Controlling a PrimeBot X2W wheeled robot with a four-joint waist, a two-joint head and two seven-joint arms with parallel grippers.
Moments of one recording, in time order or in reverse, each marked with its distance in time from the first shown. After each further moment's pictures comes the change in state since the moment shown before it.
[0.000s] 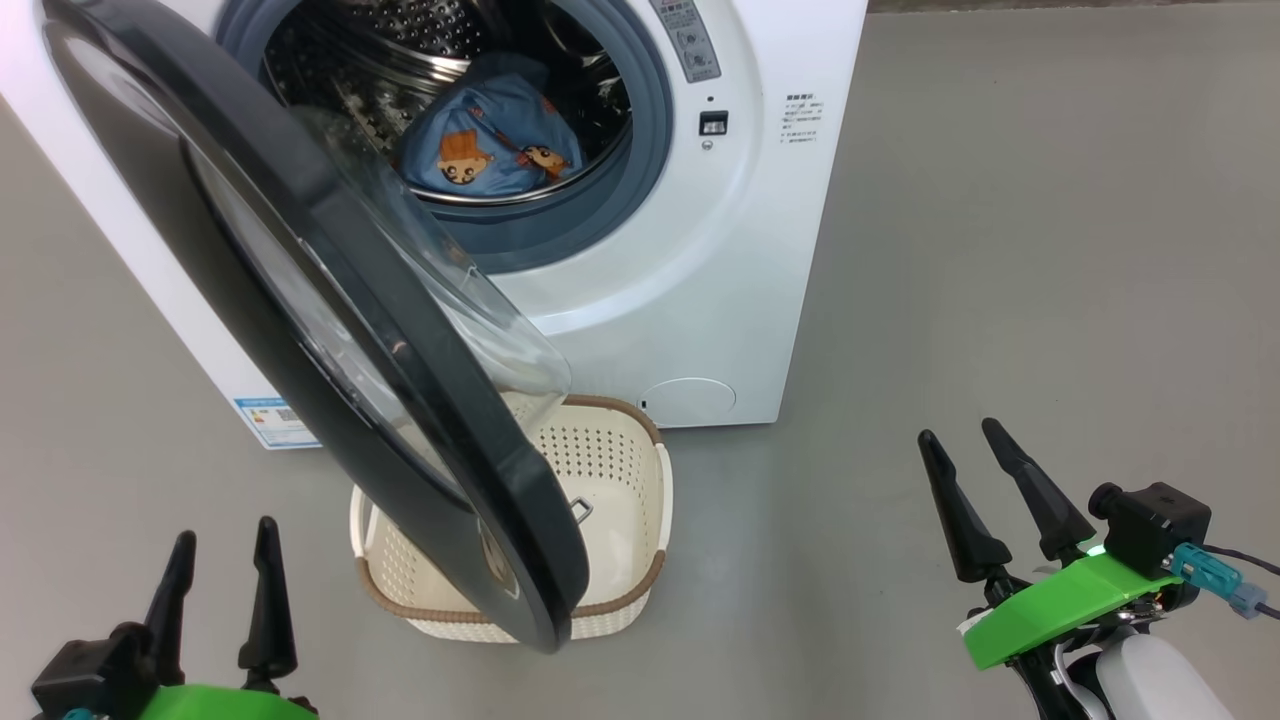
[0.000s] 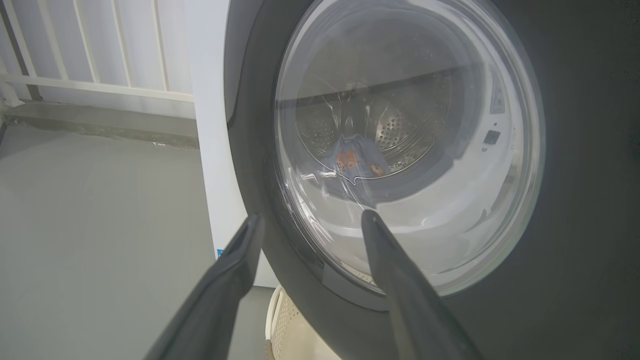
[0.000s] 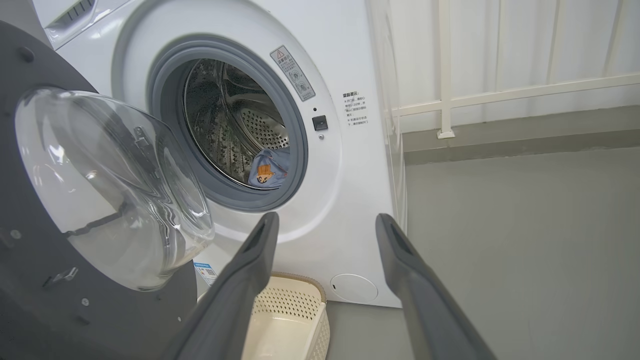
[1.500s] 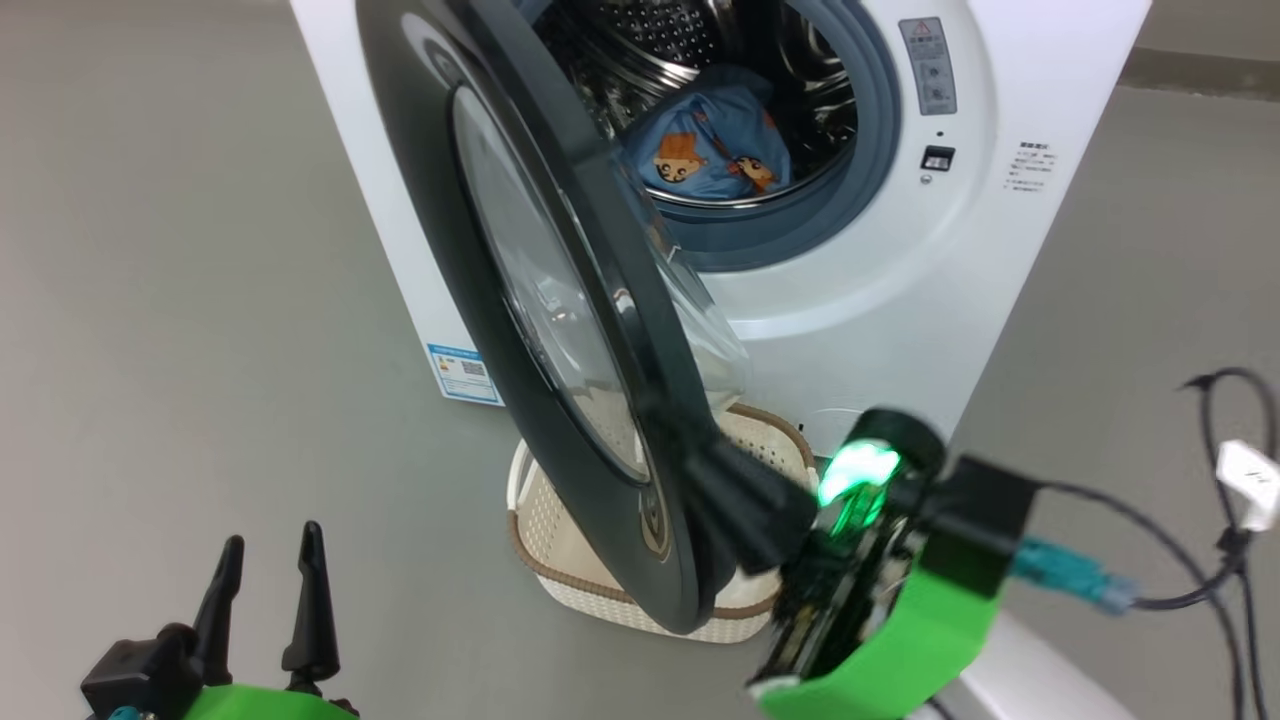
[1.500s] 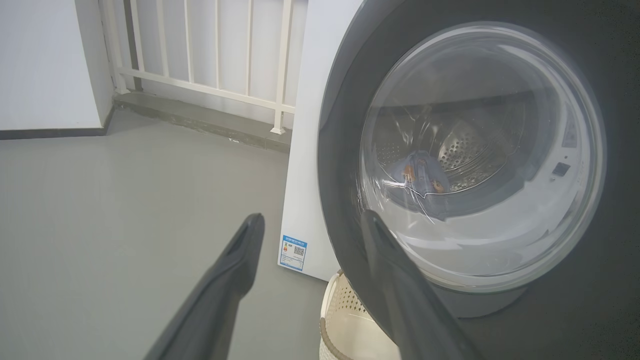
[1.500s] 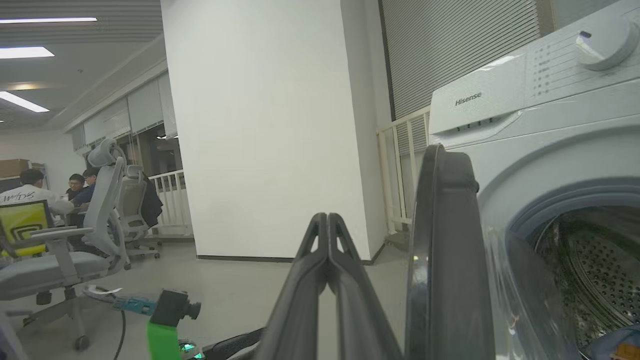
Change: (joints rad) left arm -0.007 -0.056 -0.022 0.025 0.002 -0.012 -0.004; right arm -0.189 -0.003 0.462 -0.424 0.119 0.000 0.000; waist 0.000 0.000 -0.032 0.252
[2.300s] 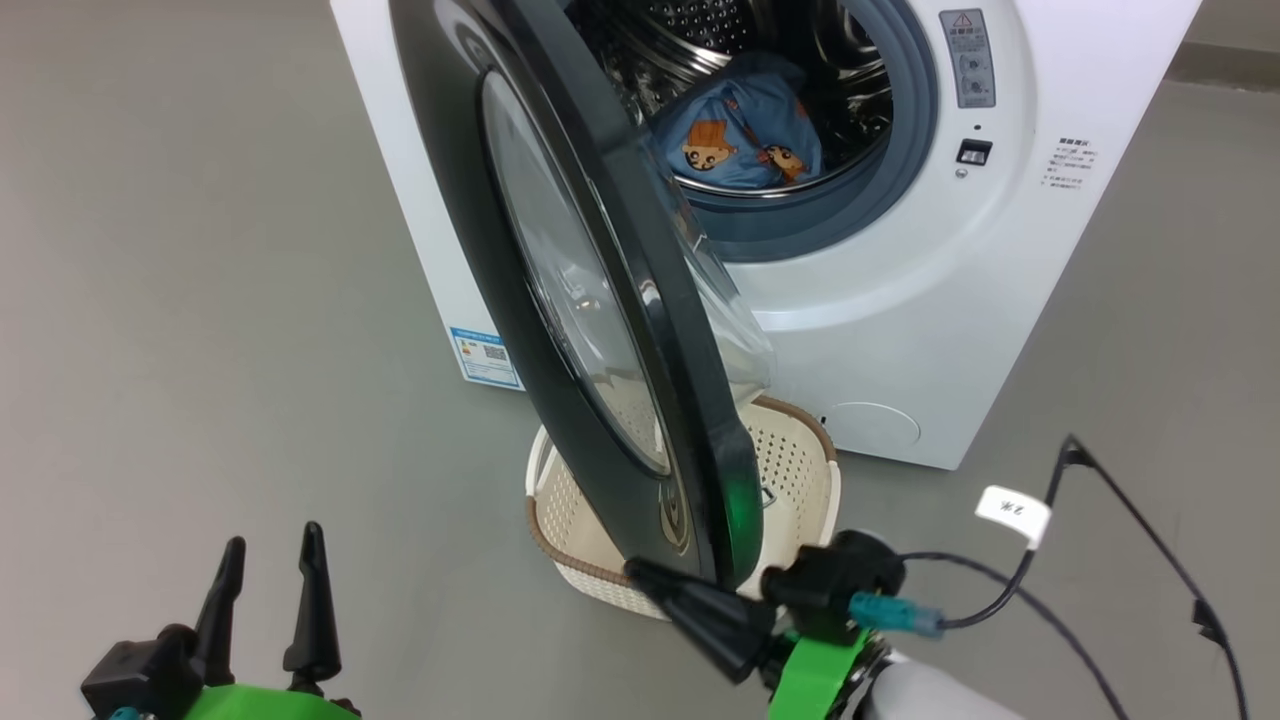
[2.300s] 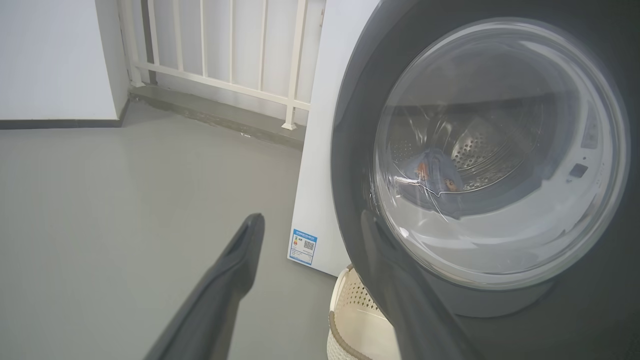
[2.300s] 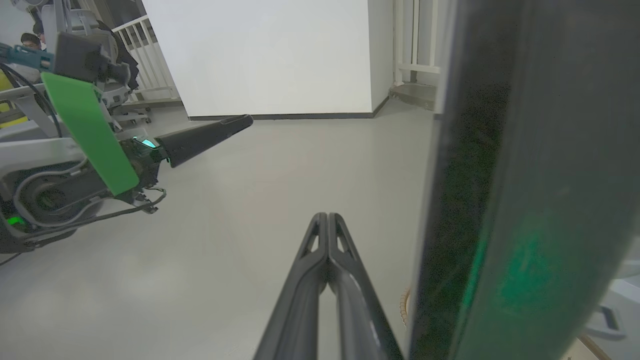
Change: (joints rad) left arm 0.000 -0.007 0.002 0.002 -0.008 0.000 0.000; right arm -0.039 -0.027 0.260 0.447 -0.039 0.000 0.009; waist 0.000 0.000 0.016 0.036
